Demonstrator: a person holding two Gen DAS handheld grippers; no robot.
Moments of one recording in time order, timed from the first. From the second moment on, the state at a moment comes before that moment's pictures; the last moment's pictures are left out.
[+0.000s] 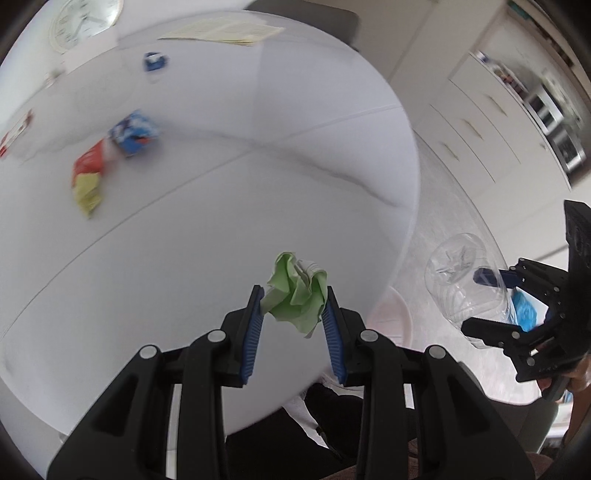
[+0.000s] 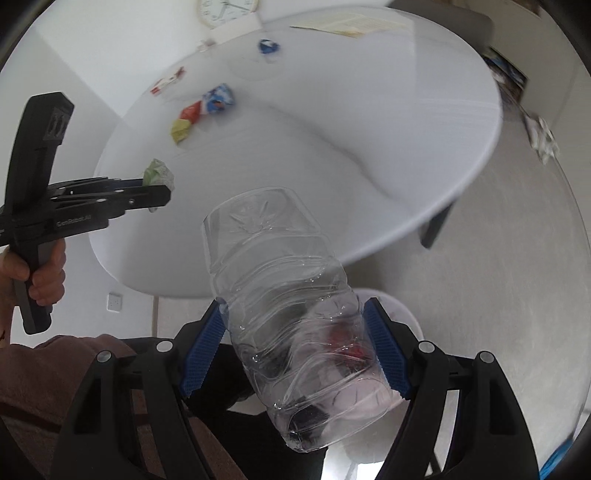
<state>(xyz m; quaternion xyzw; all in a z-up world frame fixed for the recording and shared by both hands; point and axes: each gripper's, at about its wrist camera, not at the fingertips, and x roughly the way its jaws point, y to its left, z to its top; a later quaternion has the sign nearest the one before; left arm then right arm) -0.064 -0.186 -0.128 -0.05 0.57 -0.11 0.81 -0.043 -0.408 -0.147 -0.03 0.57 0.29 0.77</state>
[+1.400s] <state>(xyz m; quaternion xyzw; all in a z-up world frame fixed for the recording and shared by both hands) -0.089 -0.318 -0.143 0.00 0.58 -0.11 0.81 -0.063 -0.485 -0.252 -0.01 0.63 0.22 0.74</state>
